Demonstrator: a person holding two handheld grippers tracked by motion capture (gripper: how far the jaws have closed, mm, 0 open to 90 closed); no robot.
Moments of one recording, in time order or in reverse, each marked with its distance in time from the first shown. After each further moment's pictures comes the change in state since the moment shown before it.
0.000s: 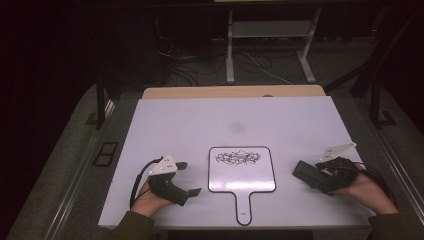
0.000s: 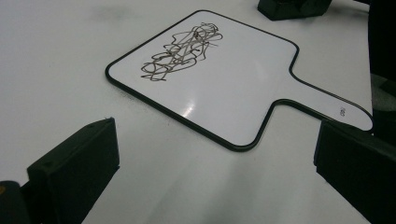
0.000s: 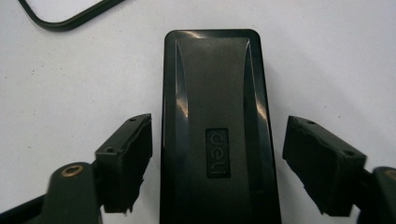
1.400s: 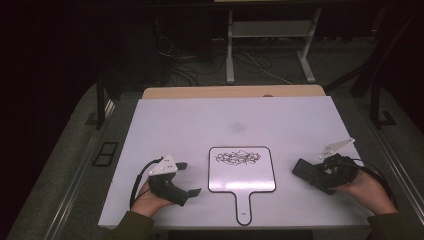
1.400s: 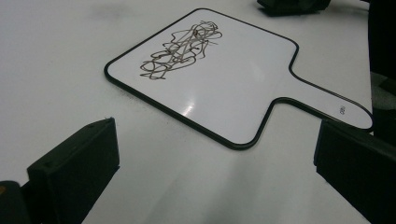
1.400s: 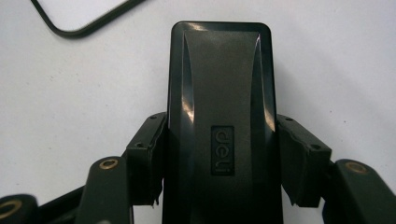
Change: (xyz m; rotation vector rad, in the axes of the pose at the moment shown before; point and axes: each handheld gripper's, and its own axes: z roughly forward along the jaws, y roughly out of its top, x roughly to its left) left arm 0.000 0.000 0.000 0.003 -0.003 0.000; right arm -0.002 0.009 -0.005 0.025 0.049 0.024
